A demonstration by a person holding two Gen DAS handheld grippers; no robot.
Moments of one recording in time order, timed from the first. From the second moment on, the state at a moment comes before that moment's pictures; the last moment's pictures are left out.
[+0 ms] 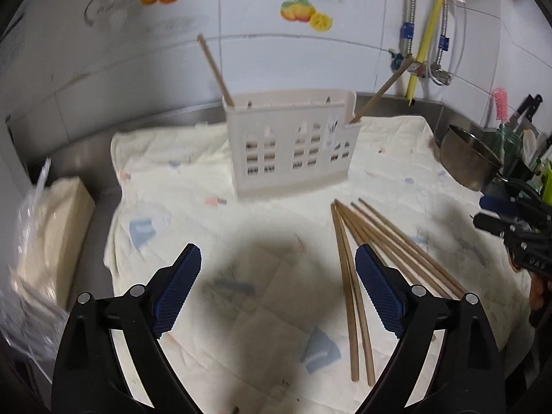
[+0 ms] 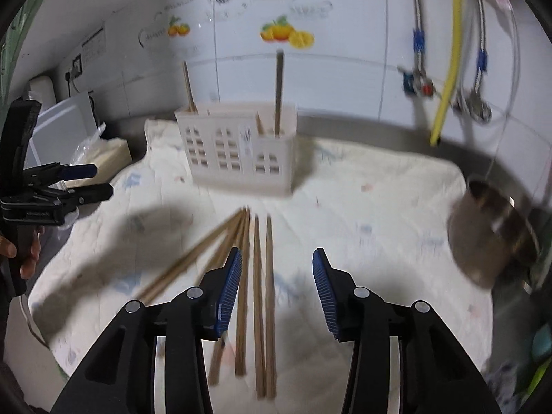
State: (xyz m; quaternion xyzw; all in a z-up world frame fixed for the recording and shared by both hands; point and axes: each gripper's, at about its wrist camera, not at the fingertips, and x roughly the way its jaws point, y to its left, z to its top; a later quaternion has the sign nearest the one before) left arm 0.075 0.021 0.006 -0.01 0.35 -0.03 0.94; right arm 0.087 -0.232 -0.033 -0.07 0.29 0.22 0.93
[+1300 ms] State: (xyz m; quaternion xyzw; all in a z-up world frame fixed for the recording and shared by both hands) left arm 0.050 -0.026 -0.080 -0.01 0.44 -0.09 0.89; right arm 0.079 -0.237 -0.113 -0.08 0.37 0.21 0.90
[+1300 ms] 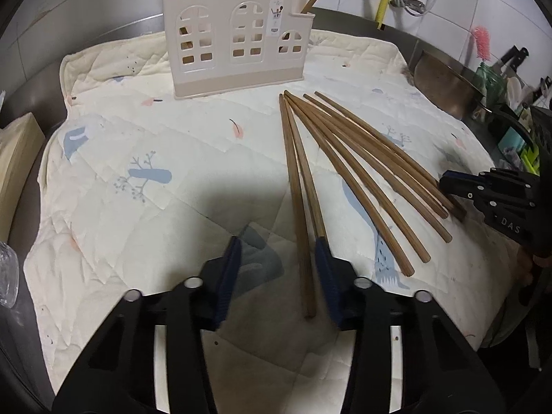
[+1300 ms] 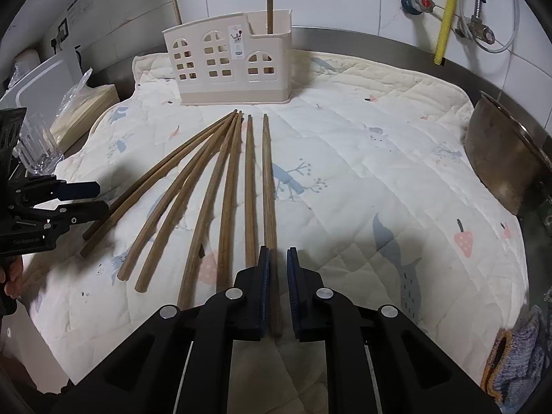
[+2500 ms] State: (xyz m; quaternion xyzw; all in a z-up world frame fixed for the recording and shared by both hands) left arm 0.060 -0.034 -0.090 -0.03 0.44 -0.08 0.89; right arm 0.080 -0.240 -0.121 -0.07 0.37 0.21 0.90
